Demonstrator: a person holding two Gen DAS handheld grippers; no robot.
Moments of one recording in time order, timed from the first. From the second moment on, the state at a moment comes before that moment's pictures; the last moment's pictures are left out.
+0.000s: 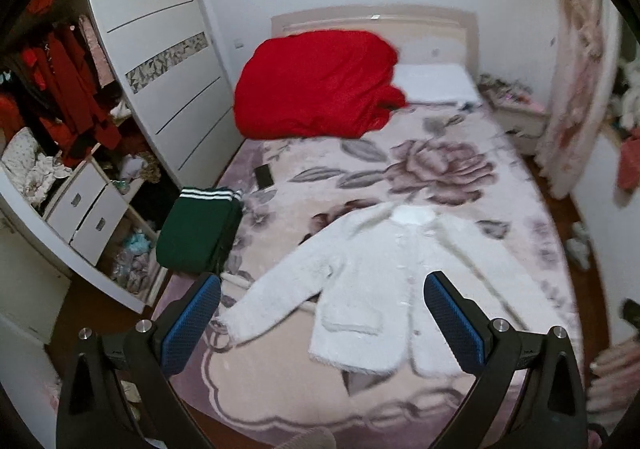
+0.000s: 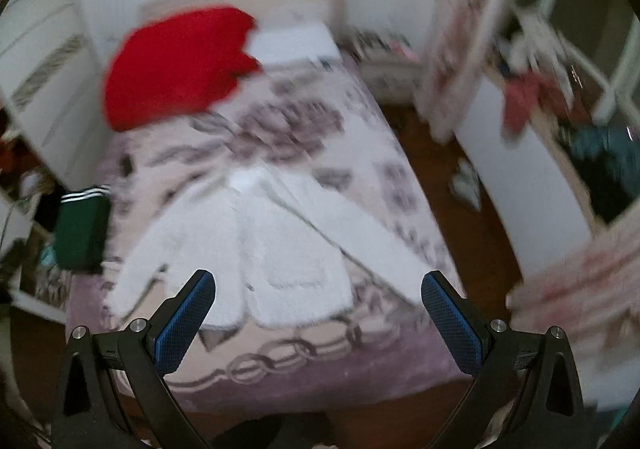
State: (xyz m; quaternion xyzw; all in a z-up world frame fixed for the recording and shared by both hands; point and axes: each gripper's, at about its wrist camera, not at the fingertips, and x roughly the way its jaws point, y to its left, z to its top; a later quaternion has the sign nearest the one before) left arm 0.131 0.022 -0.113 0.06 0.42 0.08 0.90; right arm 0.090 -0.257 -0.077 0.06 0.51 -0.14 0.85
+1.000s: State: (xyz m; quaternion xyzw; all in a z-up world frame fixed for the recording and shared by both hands) left arm 0.268 -0.162 -0.531 0.13 0.62 0.07 0.77; right arm 0.053 -0.639 -0.679 0.64 0.33 -0.31 0.62
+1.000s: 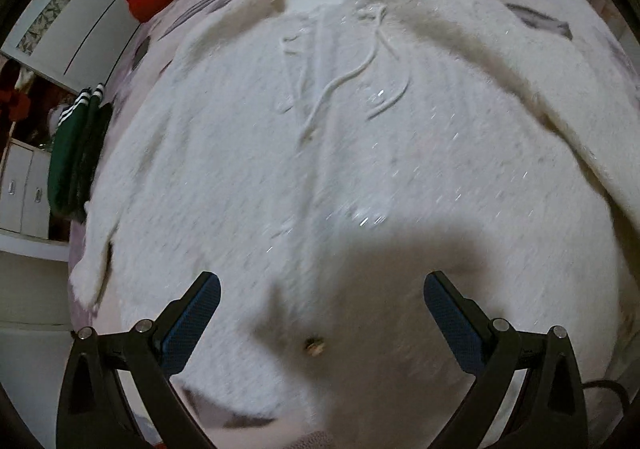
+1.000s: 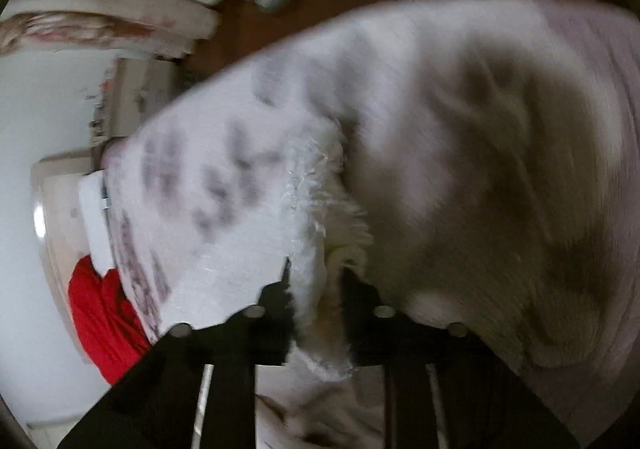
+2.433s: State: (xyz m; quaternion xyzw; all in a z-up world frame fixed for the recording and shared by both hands) left arm 0.173 0.286 -0.521 -0.08 0.60 0.37 0.71; right arm 0.491 -0.008 -0.573 0.08 0.62 0.11 0.77
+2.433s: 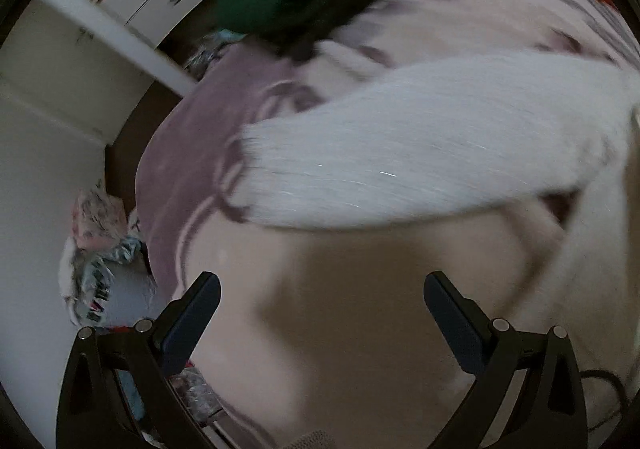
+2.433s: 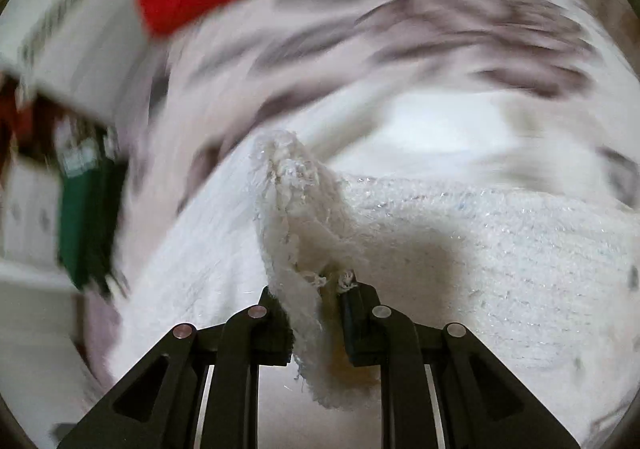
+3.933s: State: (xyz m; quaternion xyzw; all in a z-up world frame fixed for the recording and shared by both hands) left arm 0.142 0.400 -0.594 -0.55 0.42 0.29 0.66; right arm 0.224 -0.195 -0.606 0.20 0.71 -0.04 0.67
